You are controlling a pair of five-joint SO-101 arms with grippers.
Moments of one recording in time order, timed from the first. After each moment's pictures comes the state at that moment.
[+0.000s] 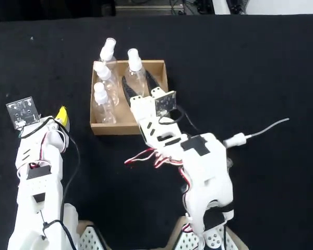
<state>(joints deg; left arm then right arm) -21.0 -48.3 82.7 -1.0 2.6 -22.9 36.0 43.9 -73.9 -2.1</state>
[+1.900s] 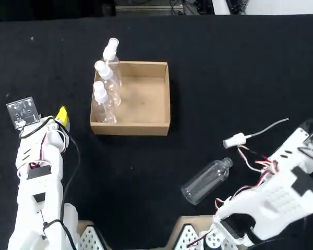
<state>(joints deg) -21.0 -48.3 82.7 -1.0 2.6 51.3 23.5 58.8 -65.0 5.9</state>
